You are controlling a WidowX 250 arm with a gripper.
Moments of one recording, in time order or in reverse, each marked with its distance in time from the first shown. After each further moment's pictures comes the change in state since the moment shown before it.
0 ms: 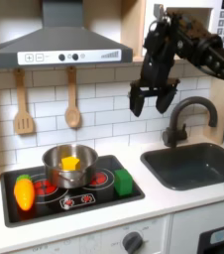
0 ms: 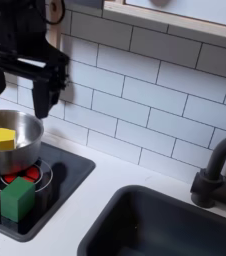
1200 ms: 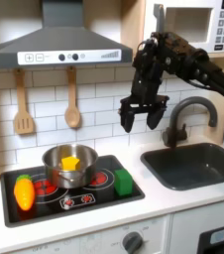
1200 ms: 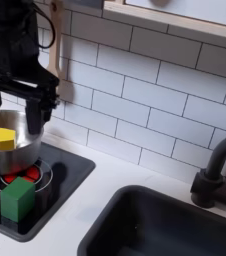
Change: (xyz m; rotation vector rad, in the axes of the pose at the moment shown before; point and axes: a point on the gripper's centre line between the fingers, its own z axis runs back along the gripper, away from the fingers) arm 0.001 0.008 -0.045 0.019 0.051 -0.024
